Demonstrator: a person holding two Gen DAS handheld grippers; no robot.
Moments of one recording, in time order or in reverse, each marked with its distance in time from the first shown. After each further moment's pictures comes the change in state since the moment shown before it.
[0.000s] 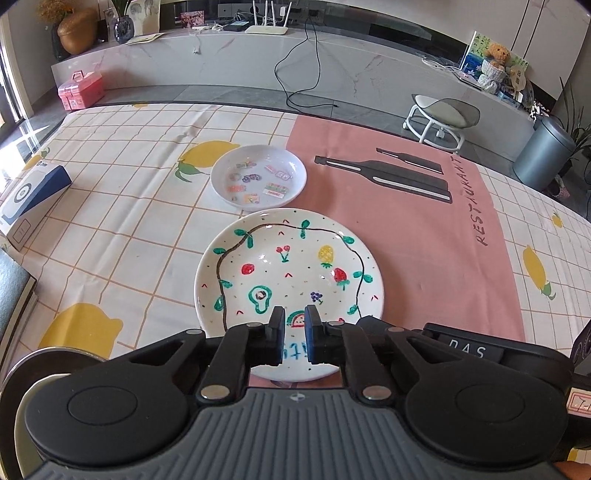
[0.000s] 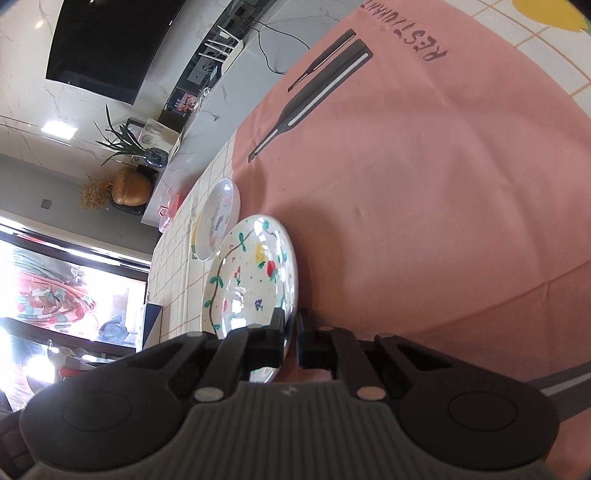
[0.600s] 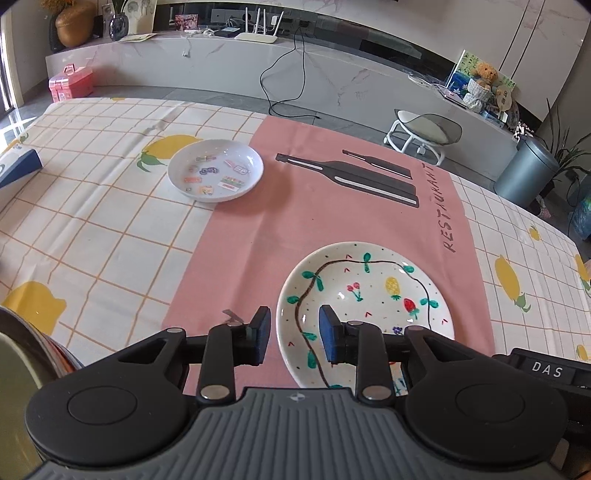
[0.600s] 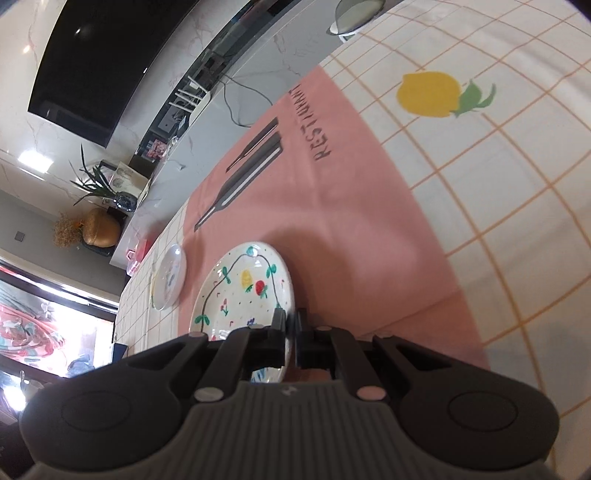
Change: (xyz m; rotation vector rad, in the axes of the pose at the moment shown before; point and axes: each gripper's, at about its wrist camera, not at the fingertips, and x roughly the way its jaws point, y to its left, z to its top) left arm 0.016 -0.026 -0.017 -0.064 -0.049 -0.087; right arm -0.087 -0.051 0.014 0.023 -0.169 -0.123
